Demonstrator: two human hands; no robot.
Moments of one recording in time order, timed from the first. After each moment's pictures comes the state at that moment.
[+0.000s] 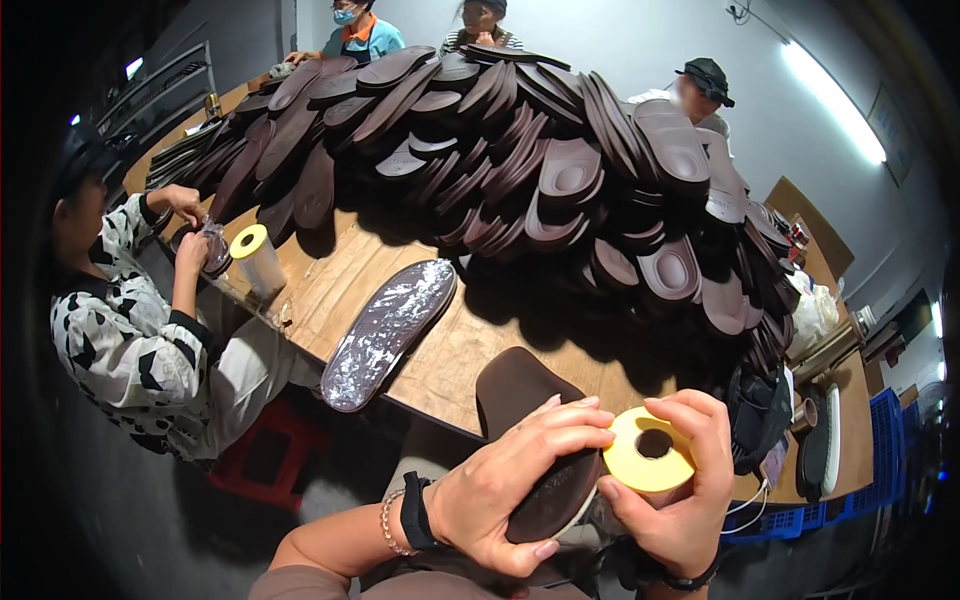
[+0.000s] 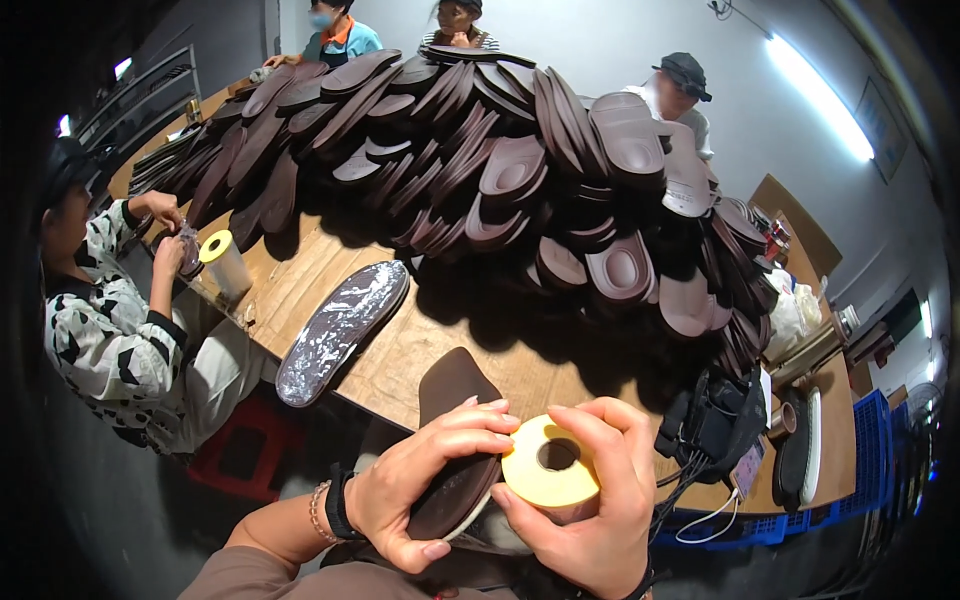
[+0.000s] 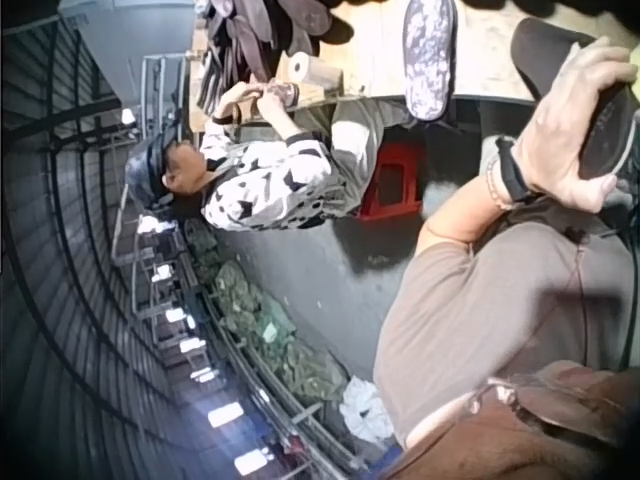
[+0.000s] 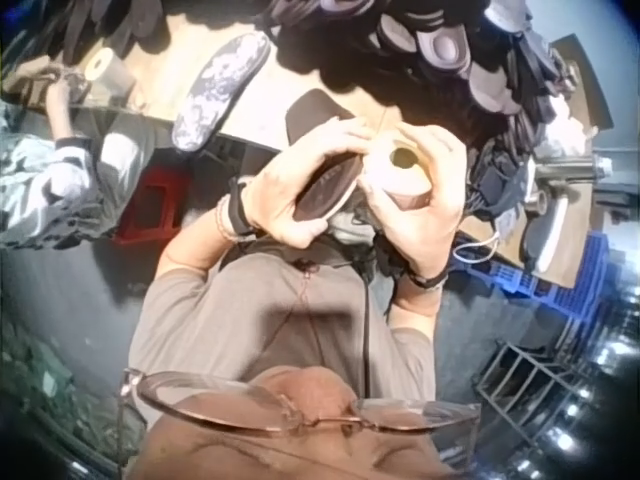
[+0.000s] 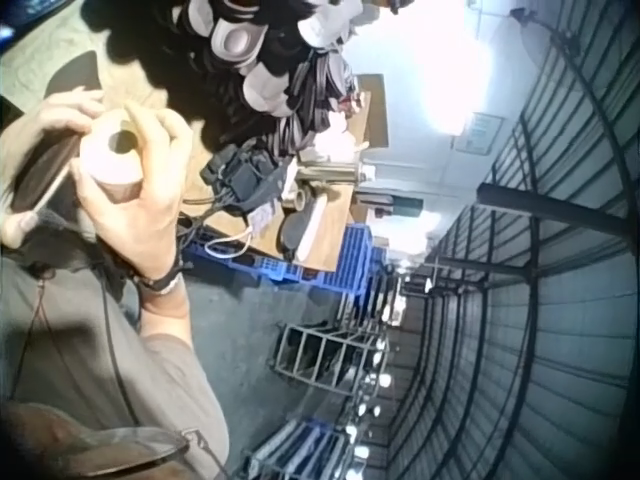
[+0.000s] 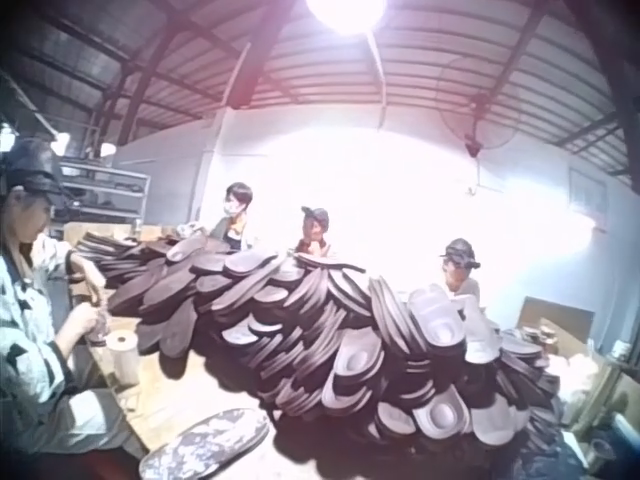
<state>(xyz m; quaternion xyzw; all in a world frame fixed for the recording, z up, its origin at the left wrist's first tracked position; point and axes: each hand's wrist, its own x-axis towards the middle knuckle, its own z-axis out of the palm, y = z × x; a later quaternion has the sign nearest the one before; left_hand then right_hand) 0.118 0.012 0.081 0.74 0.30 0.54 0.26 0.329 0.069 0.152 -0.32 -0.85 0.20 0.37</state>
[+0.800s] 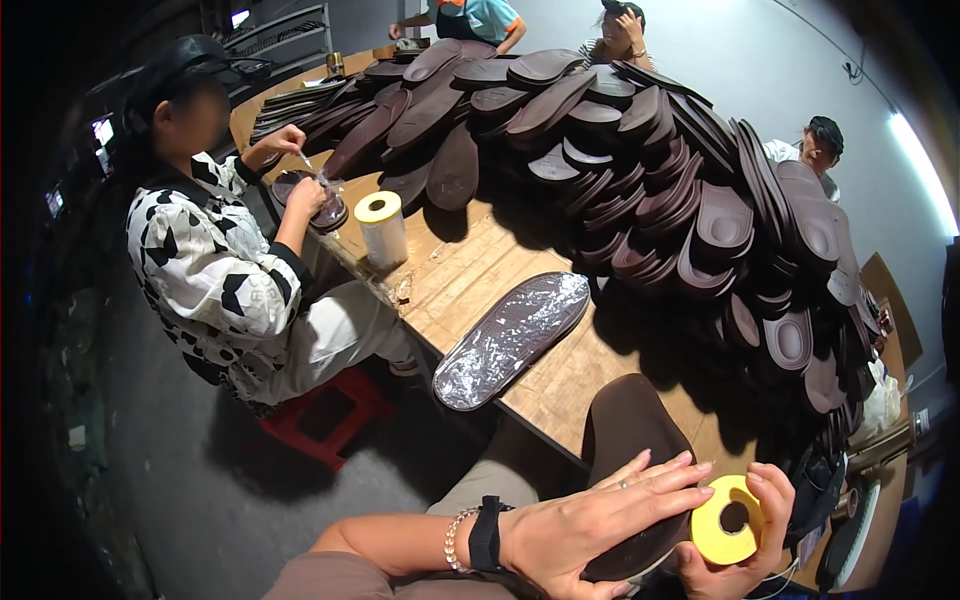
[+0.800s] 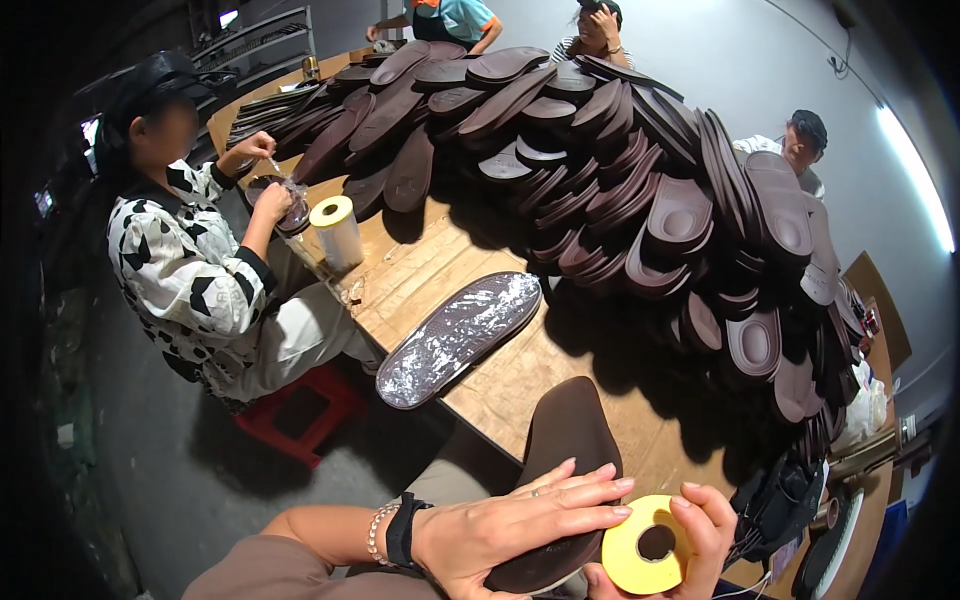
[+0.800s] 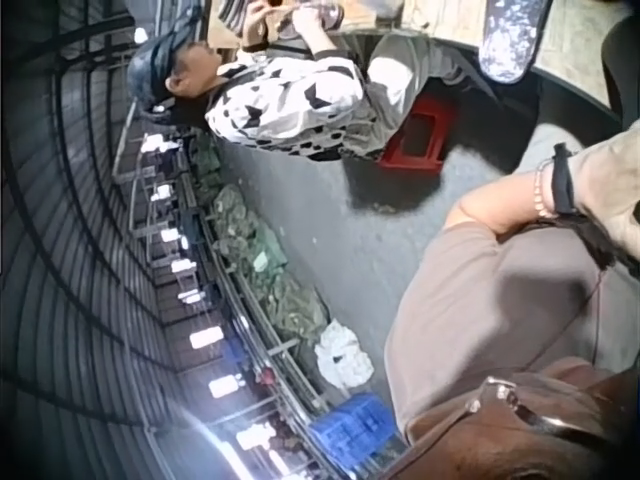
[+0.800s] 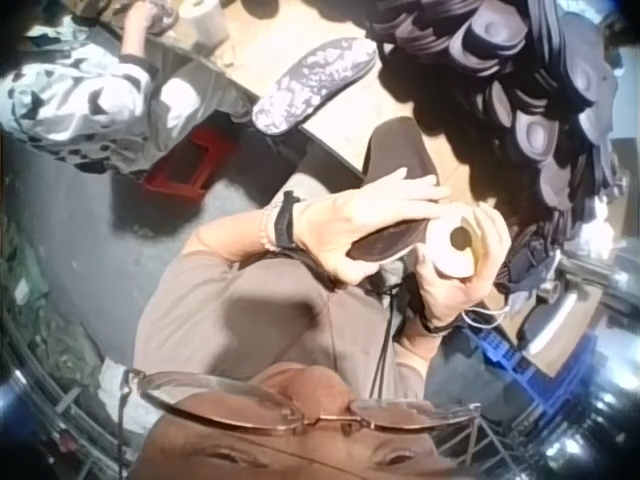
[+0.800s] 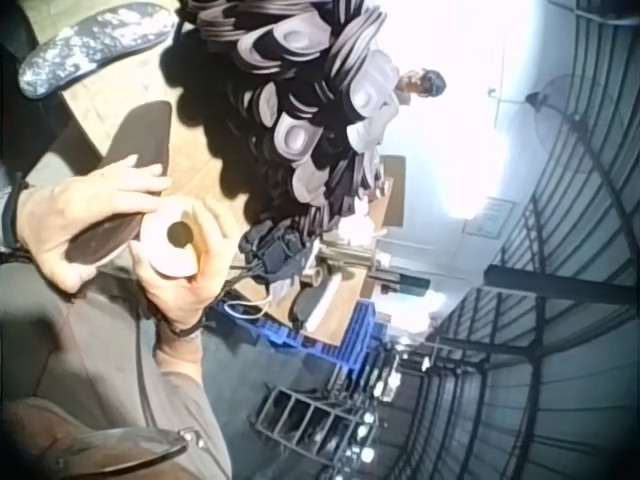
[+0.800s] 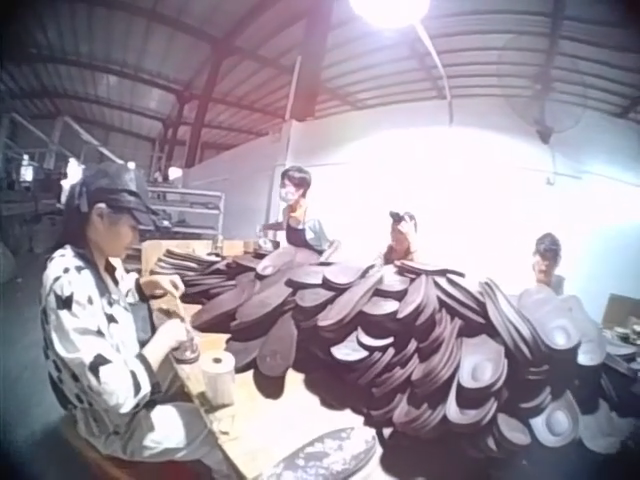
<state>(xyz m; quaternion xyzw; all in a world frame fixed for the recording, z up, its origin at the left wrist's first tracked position) 0.114 -0.019 0.064 0.73 0.30 0.54 0.29 0.320 0.052 0.131 -0.28 -0.86 0.17 0.40</state>
